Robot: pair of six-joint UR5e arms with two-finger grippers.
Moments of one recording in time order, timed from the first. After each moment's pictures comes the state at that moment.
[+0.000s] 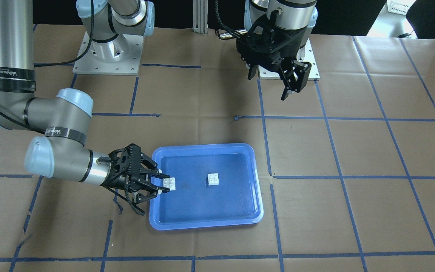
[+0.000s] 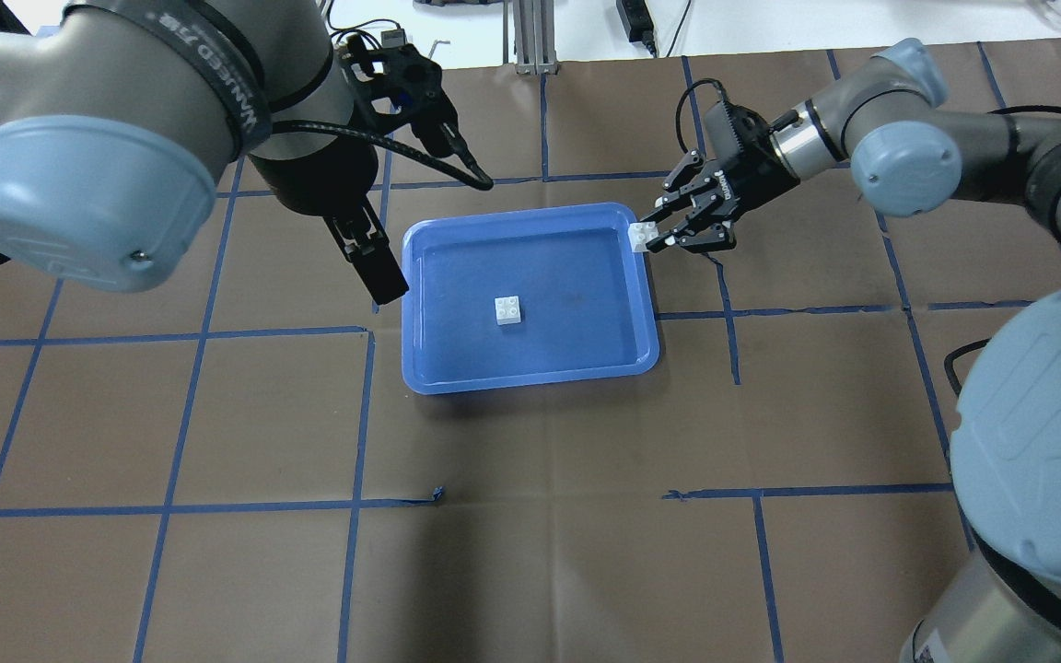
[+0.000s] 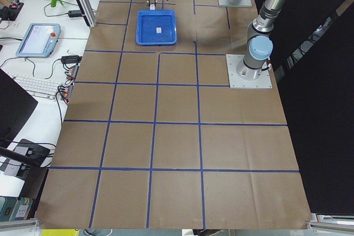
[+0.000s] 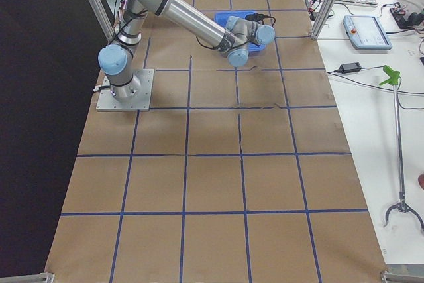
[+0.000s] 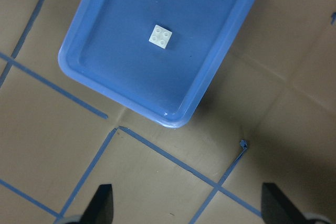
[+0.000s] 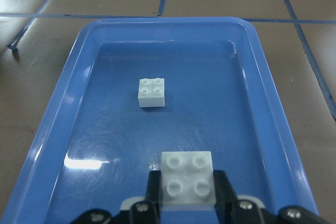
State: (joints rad) left arm -1.72 -1.55 -1.57 -1.53 1.59 0.42; right arm 1.53 -1.05 1.75 -2.18 -0.75 -1.70
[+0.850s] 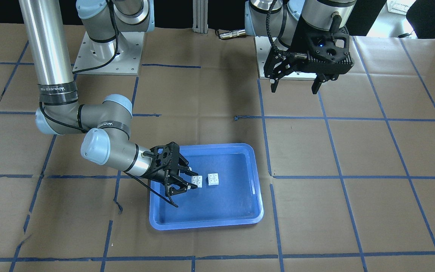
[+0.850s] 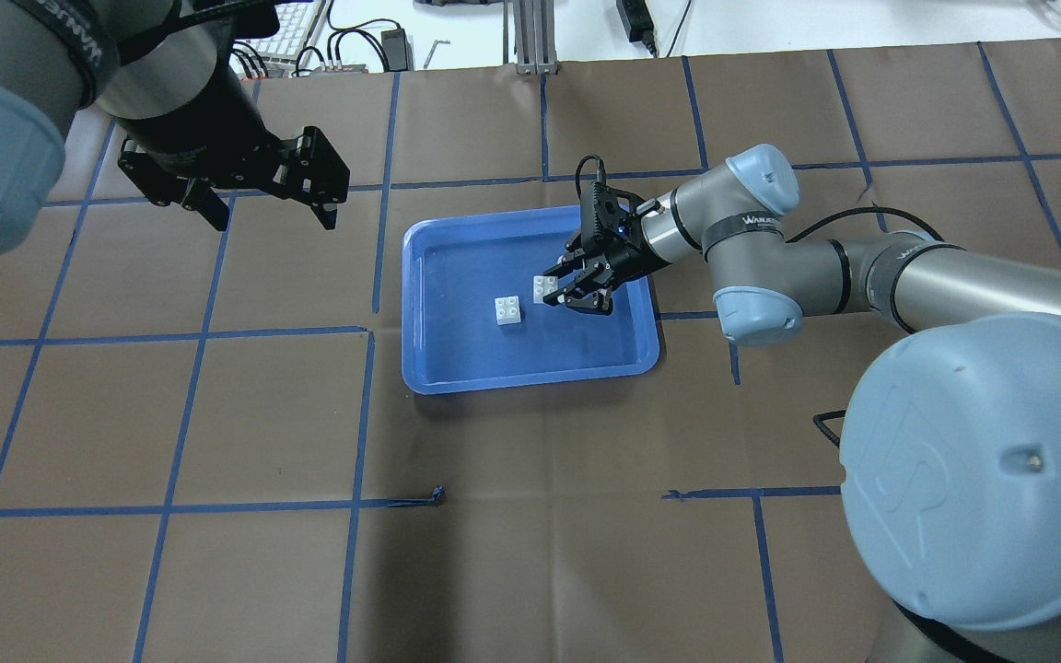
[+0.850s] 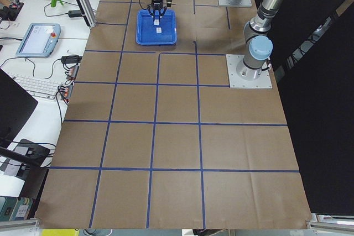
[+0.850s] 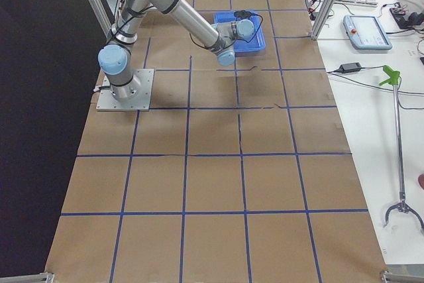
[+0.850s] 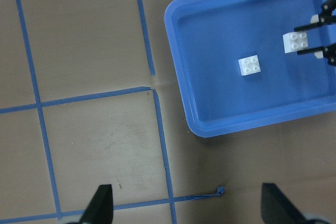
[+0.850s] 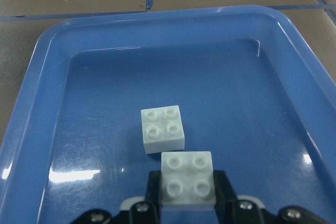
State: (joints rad) left arm -1.63 -1.53 -1.56 -1.54 1.57 -0.03; right arm 1.63 -0.98 1.88 -2.58 -0.77 -1.42
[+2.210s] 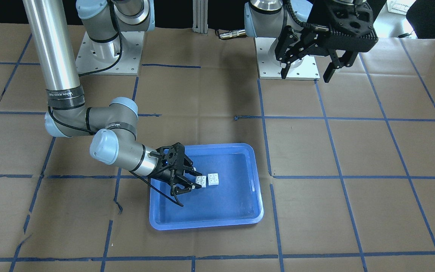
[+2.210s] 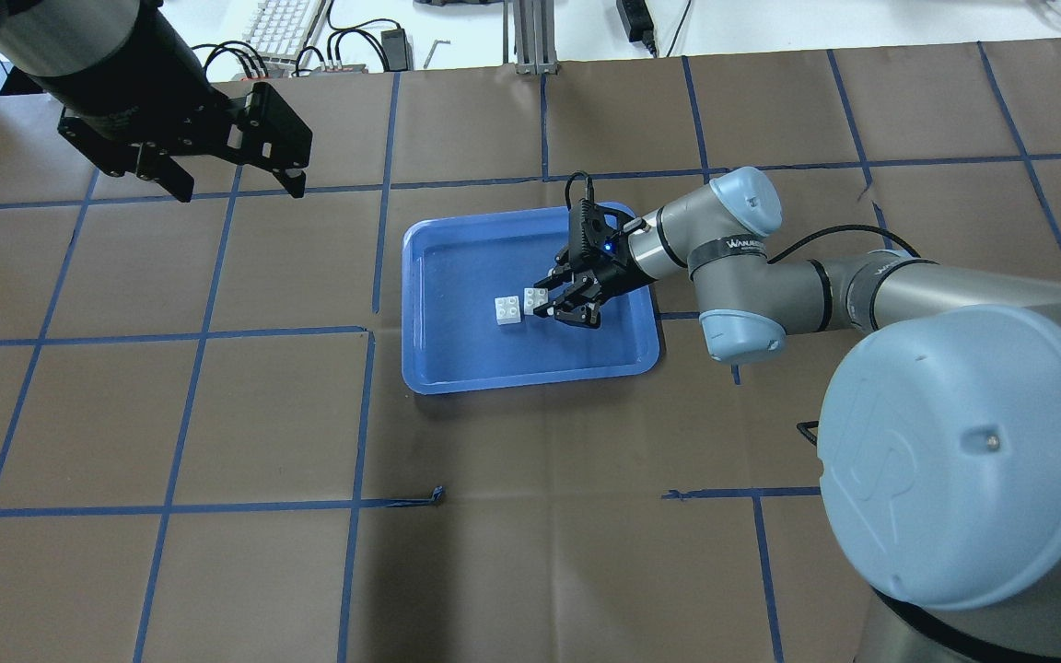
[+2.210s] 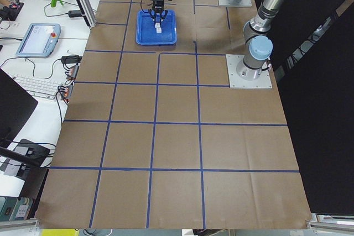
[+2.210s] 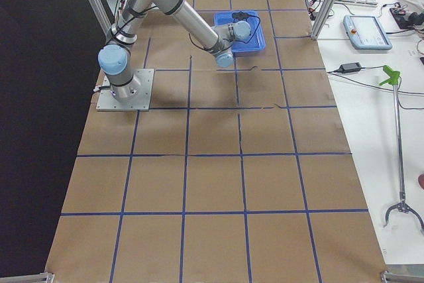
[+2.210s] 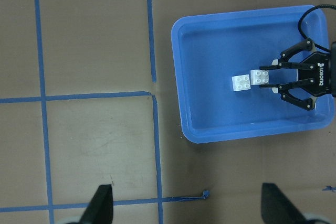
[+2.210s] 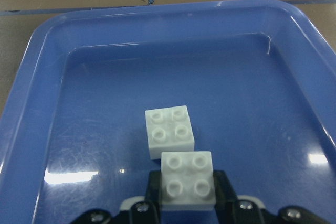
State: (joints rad) left arm -1.57 -1.50 -1.51 -1.59 1.54 0.04; right arm 1.65 -0.95 1.88 -2.64 -0.77 -1.39
